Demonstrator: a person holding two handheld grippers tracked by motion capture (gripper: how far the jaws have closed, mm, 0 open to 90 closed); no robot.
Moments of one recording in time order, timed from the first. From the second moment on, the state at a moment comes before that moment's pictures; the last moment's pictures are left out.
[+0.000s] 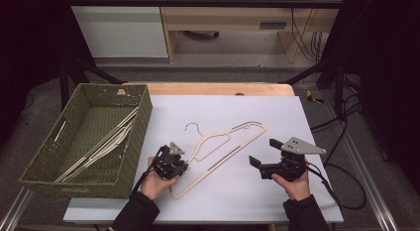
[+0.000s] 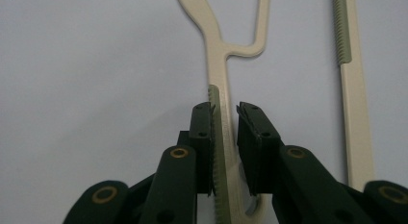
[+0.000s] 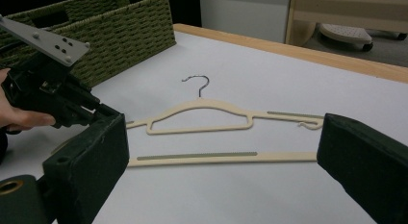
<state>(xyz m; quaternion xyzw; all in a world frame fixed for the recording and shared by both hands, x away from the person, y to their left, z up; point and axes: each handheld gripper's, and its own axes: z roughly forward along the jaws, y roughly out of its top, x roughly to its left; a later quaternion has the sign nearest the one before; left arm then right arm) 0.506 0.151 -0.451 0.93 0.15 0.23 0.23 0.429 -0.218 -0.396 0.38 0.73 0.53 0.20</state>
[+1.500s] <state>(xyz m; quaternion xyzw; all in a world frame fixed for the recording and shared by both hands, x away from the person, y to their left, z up) 0.446 0.149 -0.403 0.89 0.18 0.32 0.26 0.564 -0.055 -0.428 0.38 0.79 0.45 0.14</state>
